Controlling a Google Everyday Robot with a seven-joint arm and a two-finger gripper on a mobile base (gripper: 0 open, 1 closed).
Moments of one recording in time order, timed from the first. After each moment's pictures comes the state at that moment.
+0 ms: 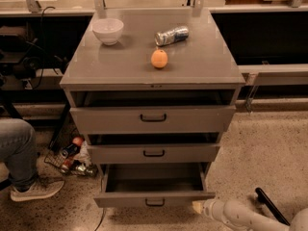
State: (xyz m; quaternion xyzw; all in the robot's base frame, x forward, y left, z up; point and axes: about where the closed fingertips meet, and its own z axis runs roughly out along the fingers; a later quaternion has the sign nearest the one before) arm 0.513 -0.222 0.155 -0.10 0.93 0.22 0.27
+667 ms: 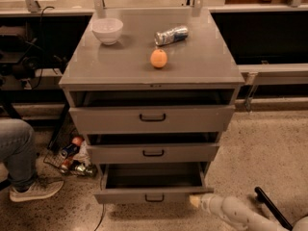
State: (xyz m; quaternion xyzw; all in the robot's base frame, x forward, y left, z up) arm 0.551 -0.220 0.167 -0.10 0.92 0.22 0.32
